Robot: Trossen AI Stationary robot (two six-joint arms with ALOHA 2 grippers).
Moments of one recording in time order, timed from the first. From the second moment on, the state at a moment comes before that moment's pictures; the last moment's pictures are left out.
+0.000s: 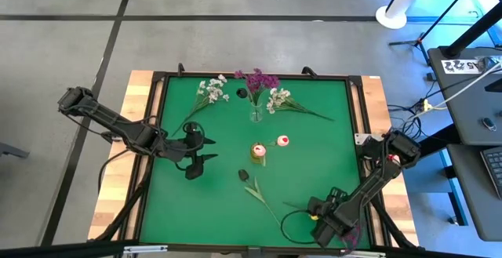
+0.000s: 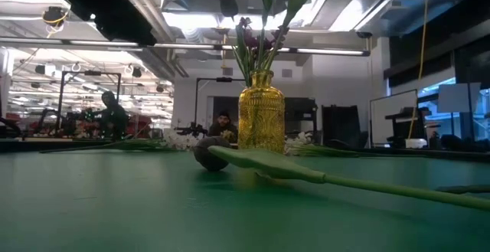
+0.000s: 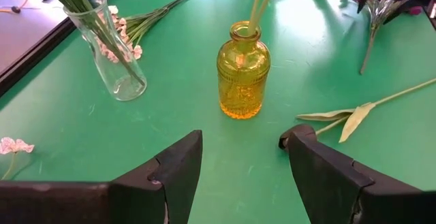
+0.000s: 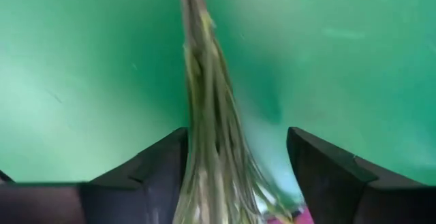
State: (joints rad) left arm -0.39 1.01 0.63 -0.27 -0.54 -0.37; right arm 0.88 1.88 1.21 -0.96 -0.08 1.33
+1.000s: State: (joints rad) left arm -0.39 1.01 0.63 -0.21 -0.53 -0.36; right arm 0.83 1.65 1.17 -1.11 0.08 1.24
